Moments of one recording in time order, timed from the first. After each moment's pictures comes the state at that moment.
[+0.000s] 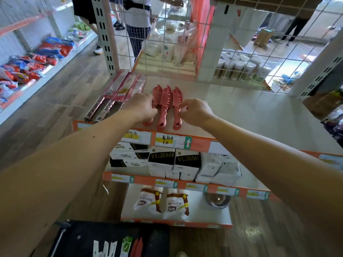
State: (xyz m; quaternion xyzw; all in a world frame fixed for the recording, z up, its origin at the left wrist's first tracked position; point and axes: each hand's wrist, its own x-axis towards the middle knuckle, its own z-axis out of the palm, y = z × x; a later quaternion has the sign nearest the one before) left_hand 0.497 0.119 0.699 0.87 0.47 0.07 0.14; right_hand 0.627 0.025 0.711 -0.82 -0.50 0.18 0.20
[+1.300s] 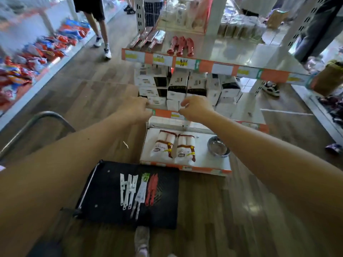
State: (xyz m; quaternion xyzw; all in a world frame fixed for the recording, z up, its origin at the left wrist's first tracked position) left_hand 0.283 -0.140 0.655 0.87 0.48 0.01 0.15; right_hand 0.440 -0.225 0.671 -0.82 -0.54 0.16 0.13
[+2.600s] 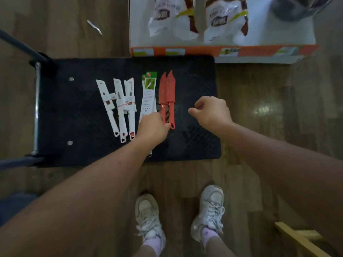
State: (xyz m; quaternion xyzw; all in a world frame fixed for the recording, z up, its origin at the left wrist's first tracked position) left_hand 0.216 -0.195 0.032 0.71 0.54 -0.18 0.40; right_hand 0.344 -0.258 0.056 -0.87 -0.29 0.37 0.12
